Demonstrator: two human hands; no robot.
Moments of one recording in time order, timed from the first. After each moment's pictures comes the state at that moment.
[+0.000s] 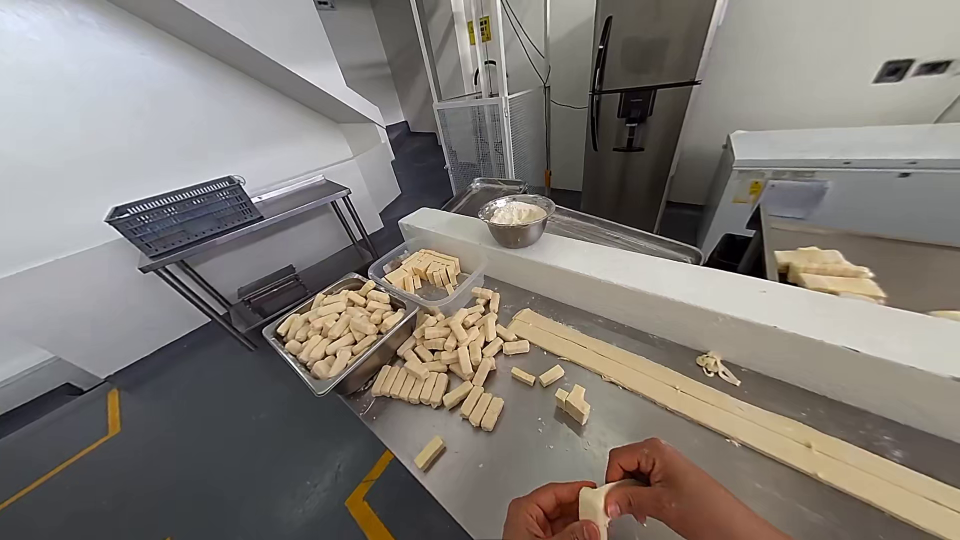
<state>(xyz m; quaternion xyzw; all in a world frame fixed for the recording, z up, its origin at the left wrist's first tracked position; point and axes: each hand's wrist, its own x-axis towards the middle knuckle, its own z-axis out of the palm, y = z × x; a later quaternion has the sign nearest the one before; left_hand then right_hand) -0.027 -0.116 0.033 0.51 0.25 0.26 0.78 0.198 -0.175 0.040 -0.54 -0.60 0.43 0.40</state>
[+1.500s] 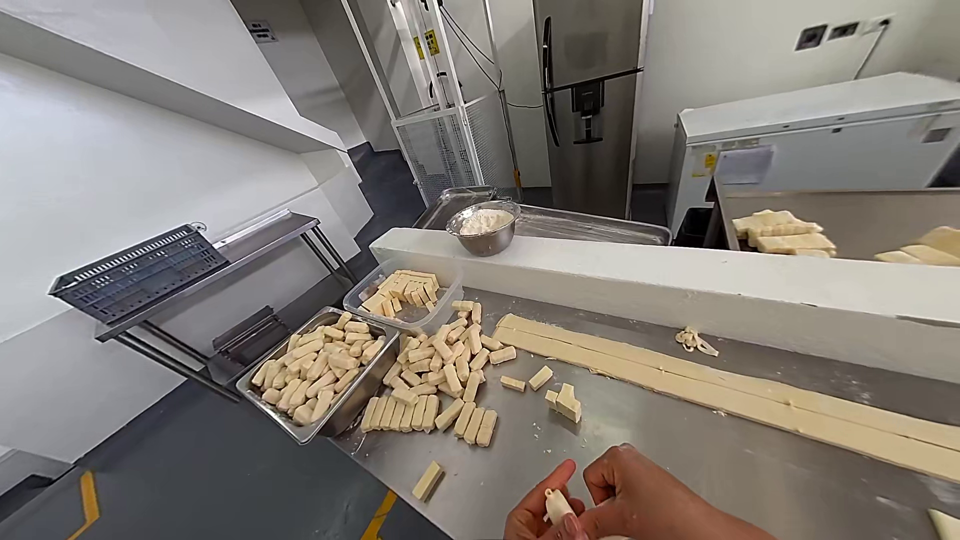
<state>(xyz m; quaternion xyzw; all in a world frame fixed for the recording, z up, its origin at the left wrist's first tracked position) -0.024 -0.108 0.021 0.40 0.23 0.28 0.84 0.173 -0.166 0.047 -0.63 -0.57 0.44 0.29</state>
